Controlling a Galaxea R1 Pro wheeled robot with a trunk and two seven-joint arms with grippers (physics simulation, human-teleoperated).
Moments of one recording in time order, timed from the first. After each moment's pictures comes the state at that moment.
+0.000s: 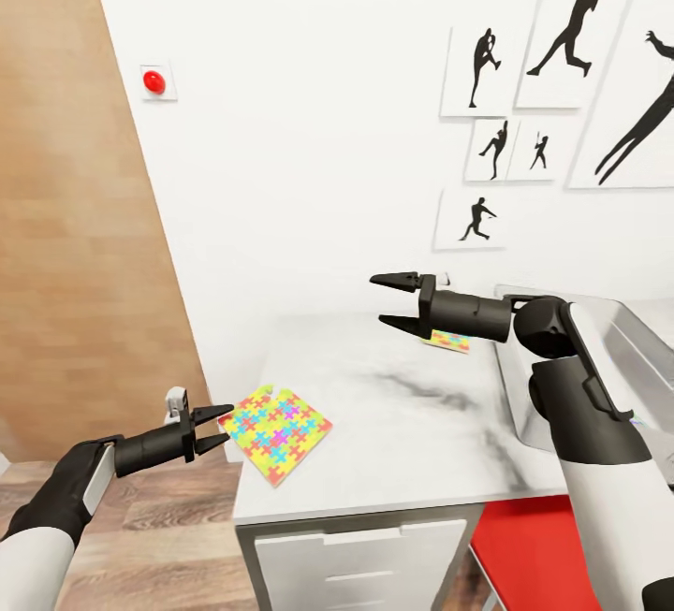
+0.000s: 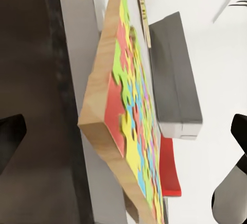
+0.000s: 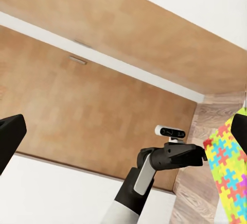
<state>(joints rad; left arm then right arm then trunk) -0.63 0.23 0.33 -0.69 0.16 1.04 -1.31 -0.82 -0.17 0.11 -1.56 -2.19 1.03 -0.73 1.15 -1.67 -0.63</state>
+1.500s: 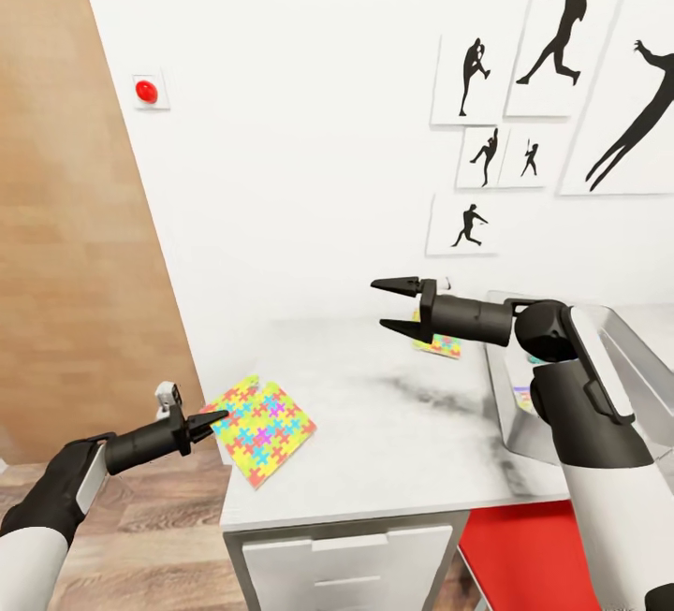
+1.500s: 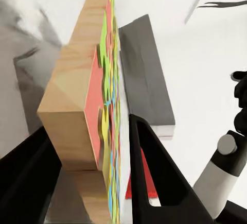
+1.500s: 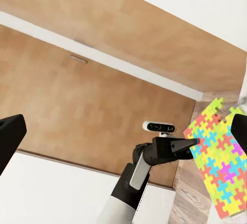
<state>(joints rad) -0.63 0.25 0.33 -0.70 0.17 1.03 -1.42 -0.81 -0.17 0.11 -1.56 -2.19 1.05 -0.73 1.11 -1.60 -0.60</state>
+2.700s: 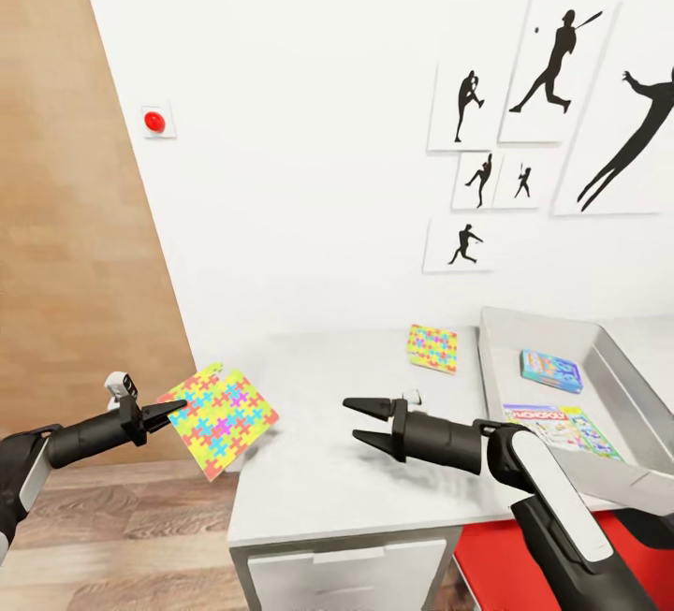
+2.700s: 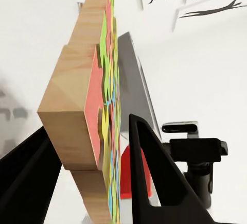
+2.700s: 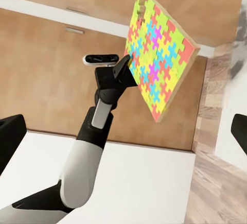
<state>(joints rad) -0.63 0.40 0.32 -0.73 0.16 1.04 -1.54 -0.38 -0.14 0.21 -1.58 -1.72 1.05 -0.19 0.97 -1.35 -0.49</state>
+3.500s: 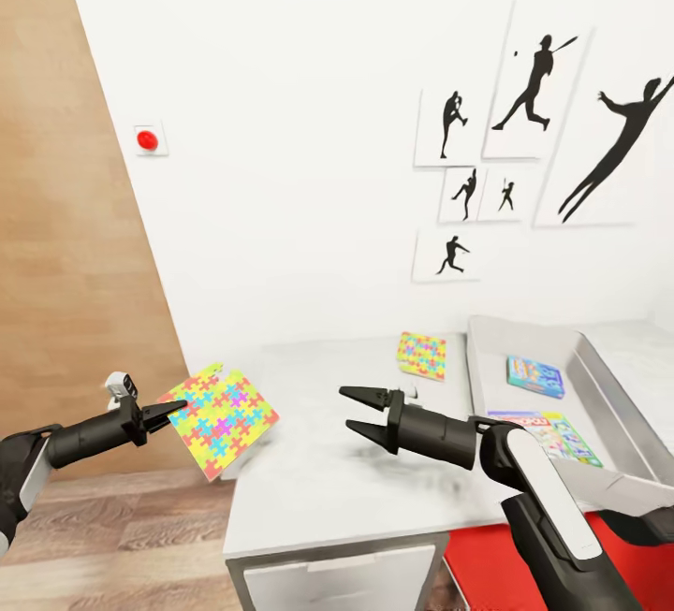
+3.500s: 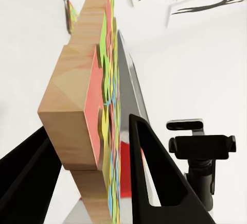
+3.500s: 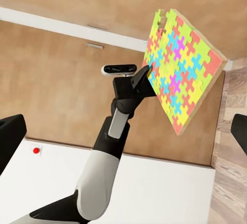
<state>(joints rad) -0.63 0.40 0.32 -0.73 0.16 1.04 -1.54 -0.38 -0.08 0.17 -1.58 -1.72 1.05 -0.19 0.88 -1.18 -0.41</state>
